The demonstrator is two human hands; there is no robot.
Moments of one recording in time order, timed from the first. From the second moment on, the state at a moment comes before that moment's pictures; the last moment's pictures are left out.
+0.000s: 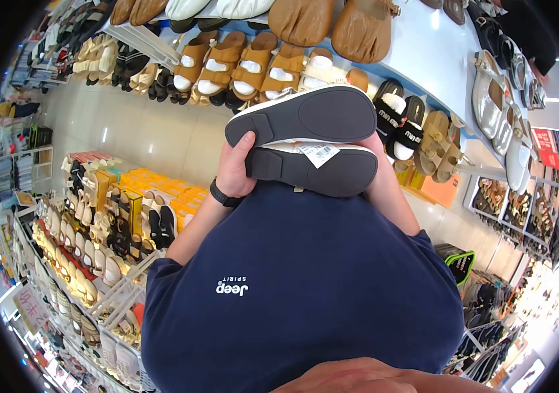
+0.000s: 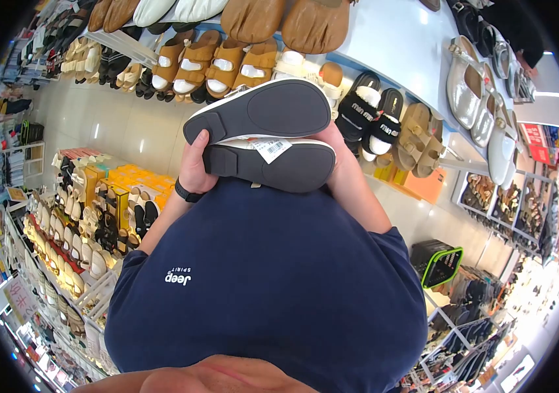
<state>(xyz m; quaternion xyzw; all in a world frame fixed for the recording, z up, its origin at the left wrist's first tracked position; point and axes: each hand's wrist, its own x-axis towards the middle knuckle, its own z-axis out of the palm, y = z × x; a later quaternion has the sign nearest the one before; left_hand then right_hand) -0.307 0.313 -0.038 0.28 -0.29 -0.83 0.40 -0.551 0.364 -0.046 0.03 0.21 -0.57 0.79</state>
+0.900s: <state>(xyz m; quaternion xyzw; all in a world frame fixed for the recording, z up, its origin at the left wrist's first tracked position) -0.267 0.280 0.020 -0.08 -0.92 -0.14 0.35 -0.544 0.365 -0.028 0.00 0.21 -0.56 0.80</state>
